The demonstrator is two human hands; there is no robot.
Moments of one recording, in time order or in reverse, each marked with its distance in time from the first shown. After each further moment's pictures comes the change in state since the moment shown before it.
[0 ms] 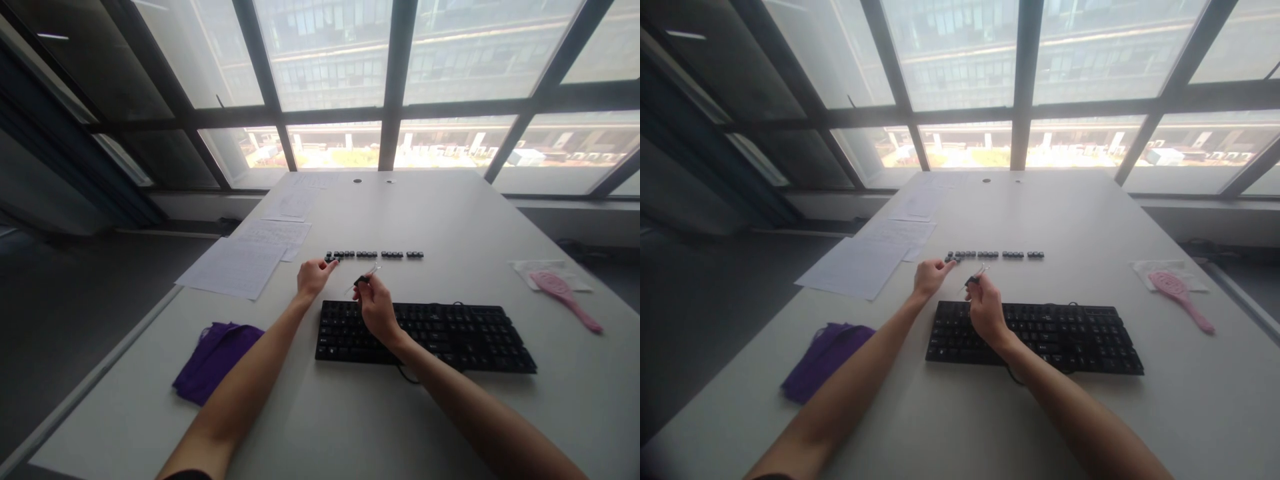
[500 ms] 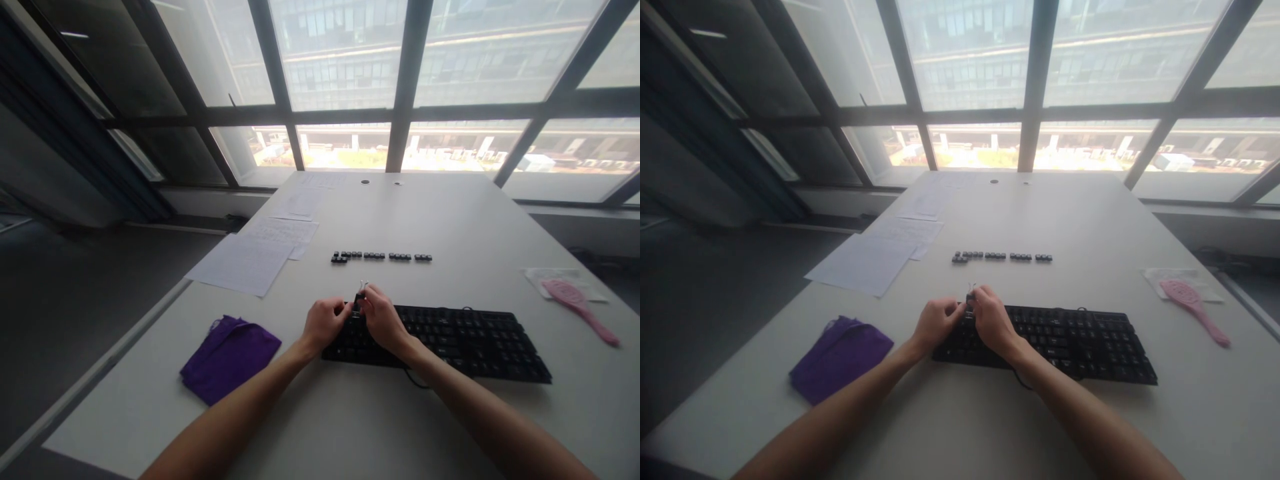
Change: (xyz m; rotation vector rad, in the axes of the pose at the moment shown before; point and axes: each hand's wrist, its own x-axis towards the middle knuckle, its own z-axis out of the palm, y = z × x) left_hand -0.101 0.002 -0.011 -0.146 -0.160 0.216; right_hand -0.009 -0.002 -0.010 -0.248 -0.287 -0.183
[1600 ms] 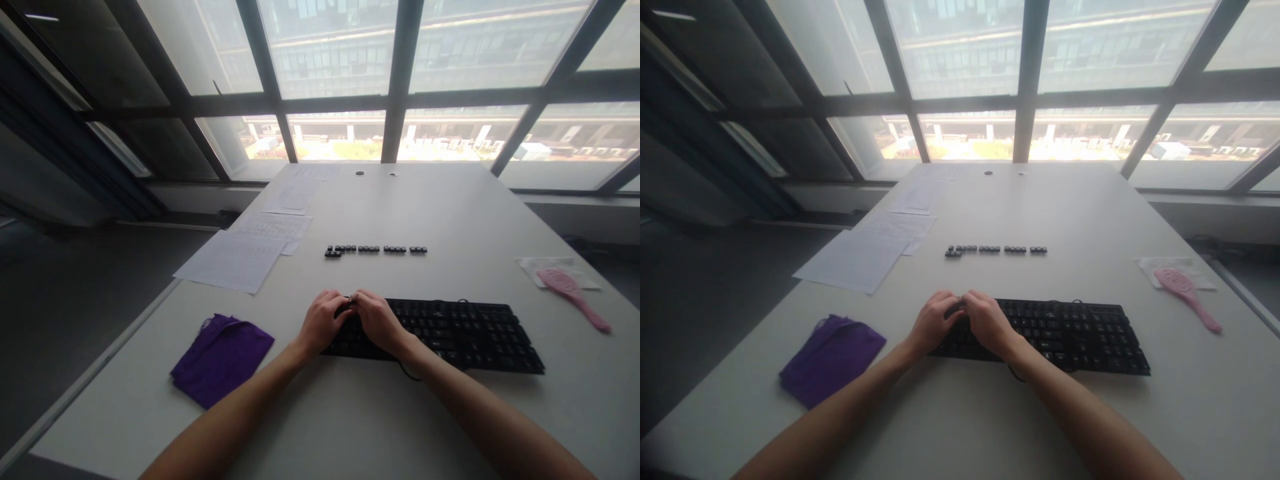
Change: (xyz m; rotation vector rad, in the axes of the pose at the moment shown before) left_hand -0.006 -0.003 0.008 0.019 -0.032 0.285; right_hand -0.012 0.014 0.000 -0.055 -0.100 -0.139
